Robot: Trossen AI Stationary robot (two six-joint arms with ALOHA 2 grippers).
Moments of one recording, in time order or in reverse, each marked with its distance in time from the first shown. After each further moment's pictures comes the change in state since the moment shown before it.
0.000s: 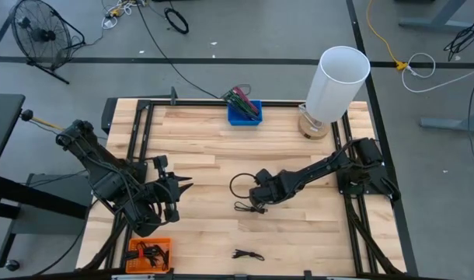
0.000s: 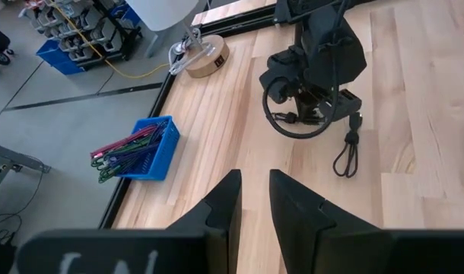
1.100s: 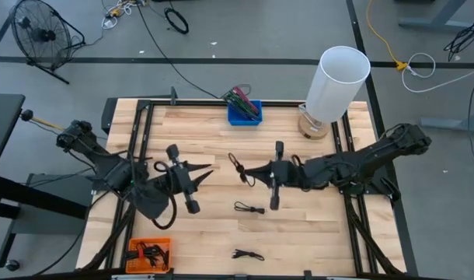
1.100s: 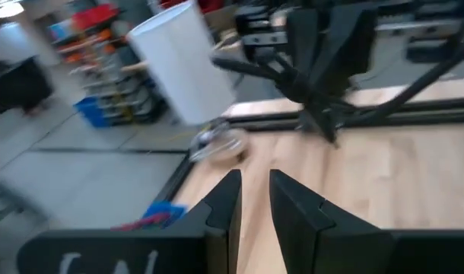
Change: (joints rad) left arm 0.136 0.000 0.000 0.581 -0.103 0.418; right arm 0.134 -0.571 0.073 0.725 0.220 -1.135
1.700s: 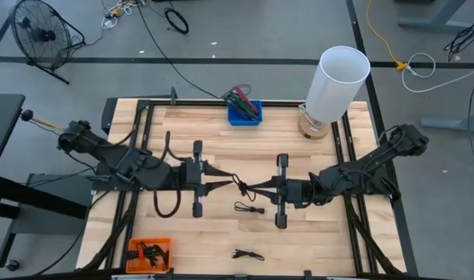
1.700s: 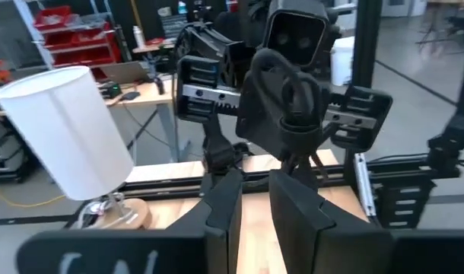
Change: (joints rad) left arm 0.154 0.000 0.000 0.375 0.514 0.184; right arm 0.105 0.036 0.000 0.258 0.001 -0.289
